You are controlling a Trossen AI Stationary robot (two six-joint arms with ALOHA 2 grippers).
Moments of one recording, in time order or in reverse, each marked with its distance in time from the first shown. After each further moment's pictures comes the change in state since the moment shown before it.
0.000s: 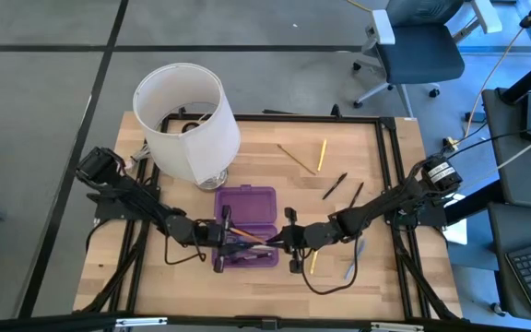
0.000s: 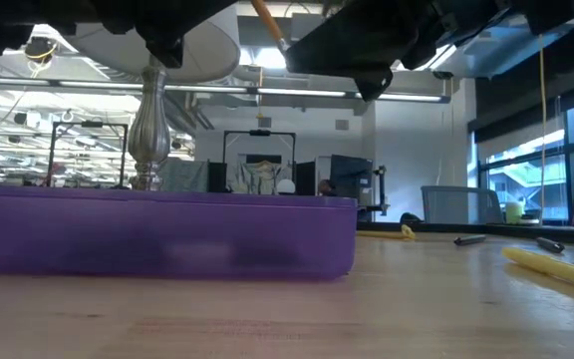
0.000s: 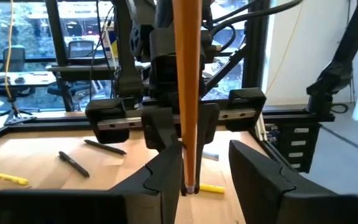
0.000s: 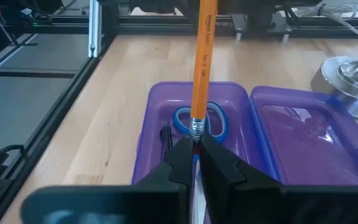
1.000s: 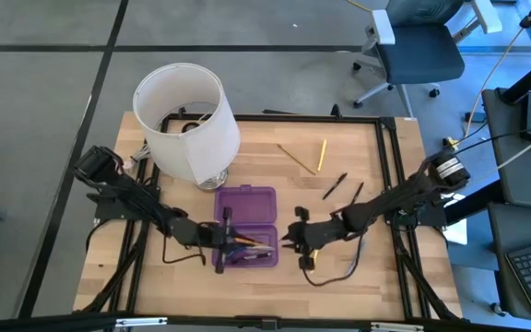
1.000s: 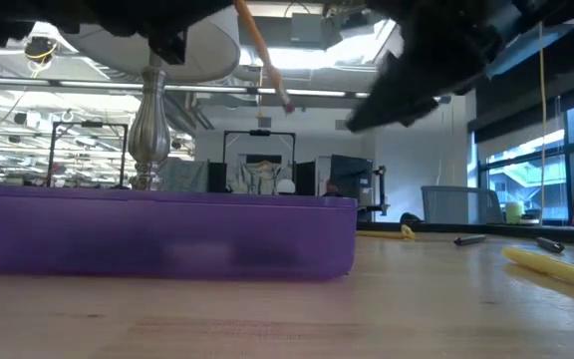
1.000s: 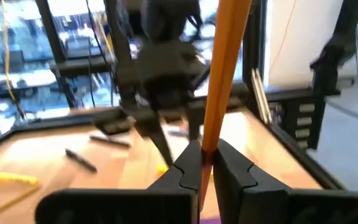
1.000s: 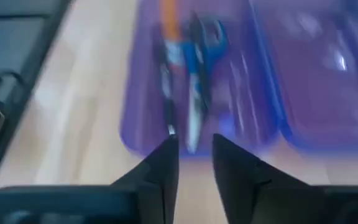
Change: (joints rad) left arm -0.002 -0.024 0.033 -0.150 0.006 0.034; right arm -0.004 -0.084 -0.001 -0.382 -0.082 0.144
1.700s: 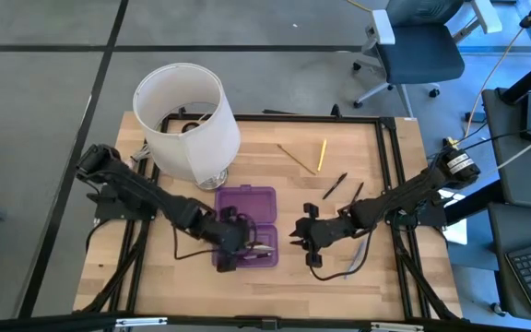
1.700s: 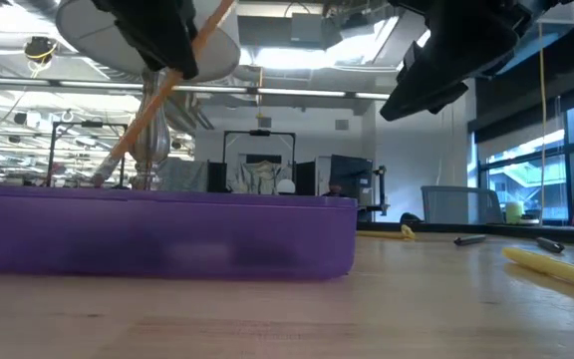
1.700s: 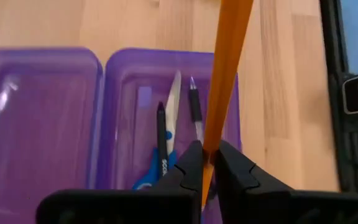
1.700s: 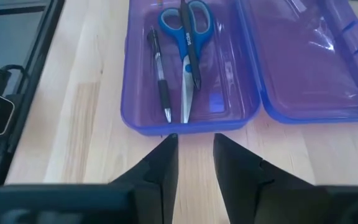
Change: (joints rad) left arm 0.116 -0.004 0.613 -1.548 0.334 -0.563; right arm 0.009 -0.101 0.001 -0.160 0.014 0.069
